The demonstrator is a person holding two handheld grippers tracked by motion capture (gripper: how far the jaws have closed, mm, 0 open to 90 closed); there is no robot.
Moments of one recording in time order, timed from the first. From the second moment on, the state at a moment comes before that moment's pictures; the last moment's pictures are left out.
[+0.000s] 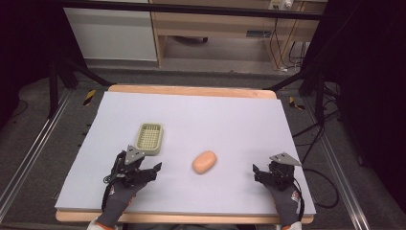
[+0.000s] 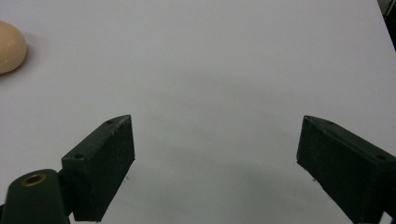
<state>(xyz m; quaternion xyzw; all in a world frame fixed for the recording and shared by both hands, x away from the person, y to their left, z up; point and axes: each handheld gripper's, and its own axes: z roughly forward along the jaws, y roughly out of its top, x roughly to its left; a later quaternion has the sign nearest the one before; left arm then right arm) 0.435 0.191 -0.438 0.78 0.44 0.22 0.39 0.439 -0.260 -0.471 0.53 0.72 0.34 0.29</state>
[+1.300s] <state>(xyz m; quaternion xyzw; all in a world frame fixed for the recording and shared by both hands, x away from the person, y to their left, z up) 0.456 0.131 -0.404 0.80 0.39 0.23 0.39 0.438 -0.260 -0.468 0.53 0.72 0.34 0.29</state>
